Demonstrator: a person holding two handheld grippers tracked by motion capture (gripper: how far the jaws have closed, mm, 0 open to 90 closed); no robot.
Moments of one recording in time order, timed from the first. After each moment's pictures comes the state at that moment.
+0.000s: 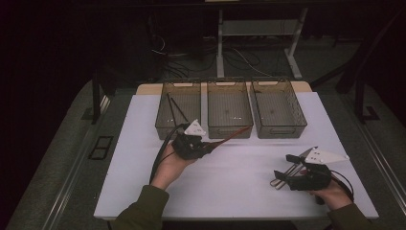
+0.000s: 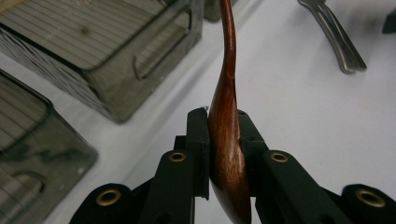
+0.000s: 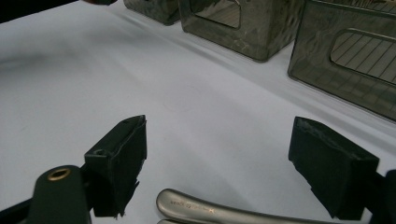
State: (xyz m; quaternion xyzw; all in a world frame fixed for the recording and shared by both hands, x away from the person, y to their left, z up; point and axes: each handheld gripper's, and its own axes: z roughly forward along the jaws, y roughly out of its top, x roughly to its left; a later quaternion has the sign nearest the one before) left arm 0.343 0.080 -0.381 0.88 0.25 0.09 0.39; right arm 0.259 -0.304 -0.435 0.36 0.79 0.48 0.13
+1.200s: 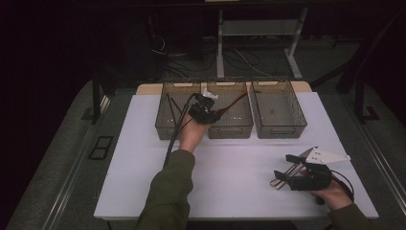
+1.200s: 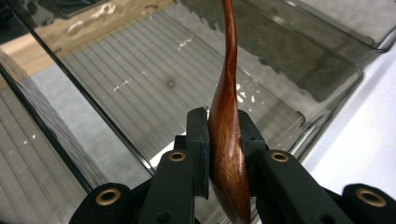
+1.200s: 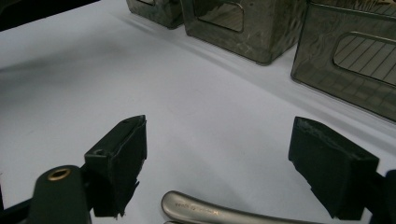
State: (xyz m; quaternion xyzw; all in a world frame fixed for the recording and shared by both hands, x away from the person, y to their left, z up) left arm 0.444 0.034 -0.381 0.85 0.36 0.13 0.37; right arm 0.258 -0.304 -0.434 0.36 0.78 0.49 0.12
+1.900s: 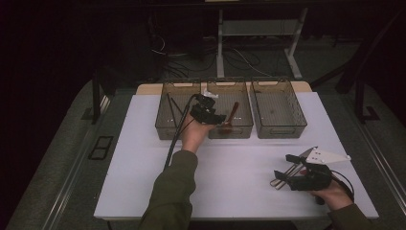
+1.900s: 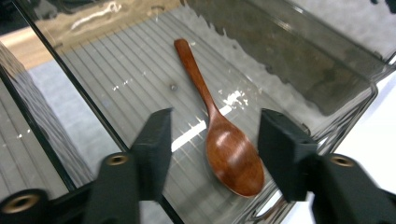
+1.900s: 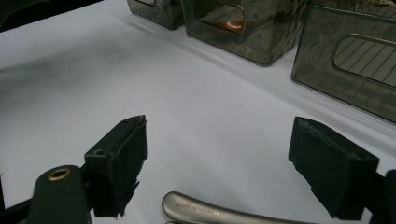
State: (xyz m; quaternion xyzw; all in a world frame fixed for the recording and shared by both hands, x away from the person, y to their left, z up) left arm 0.447 0.033 -0.385 0.83 0.38 0.12 0.39; right arm 0.258 -0.304 -0.433 0.36 0.78 0.49 0.12
